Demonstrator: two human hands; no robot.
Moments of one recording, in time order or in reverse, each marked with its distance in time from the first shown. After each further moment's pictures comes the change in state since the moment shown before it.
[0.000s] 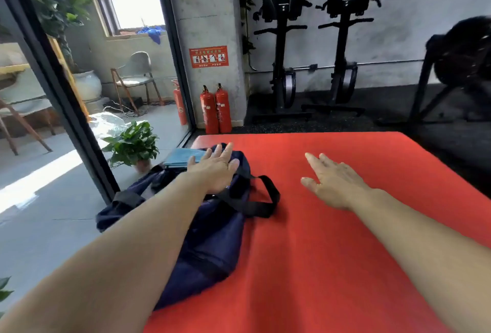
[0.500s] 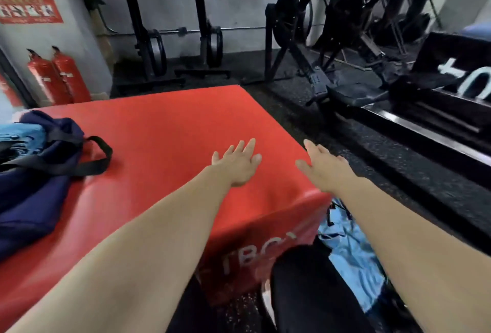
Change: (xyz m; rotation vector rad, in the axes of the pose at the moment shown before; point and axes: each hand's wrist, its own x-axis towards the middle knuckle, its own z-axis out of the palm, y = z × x) left_hand -0.141 0.356 0.116 -0.075 -0.263 0.565; right_hand -0.274 0.250 0.004 0.046 0.053 0.585
